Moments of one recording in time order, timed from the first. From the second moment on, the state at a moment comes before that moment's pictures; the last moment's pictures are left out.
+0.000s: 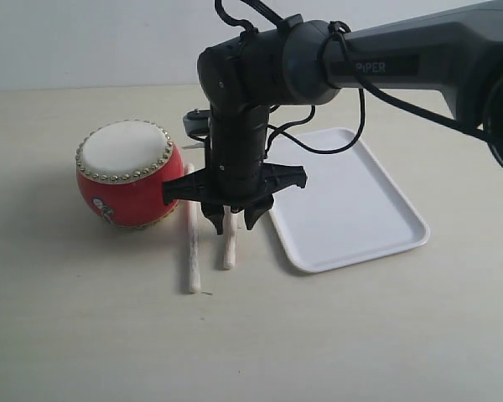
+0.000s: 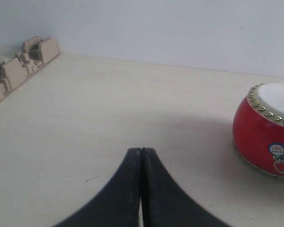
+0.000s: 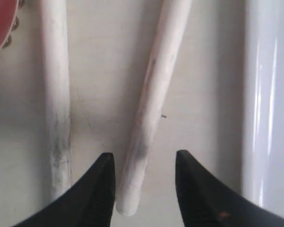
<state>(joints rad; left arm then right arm) 0.07 0.01 0.00 0.17 0.32 -0.21 0.74 2.24 -1.69 0.03 1.02 0.53</state>
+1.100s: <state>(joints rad) 0.07 0.01 0.00 0.17 0.32 -0.21 0.84 2.24 -1.69 0.08 0.98 0.41</state>
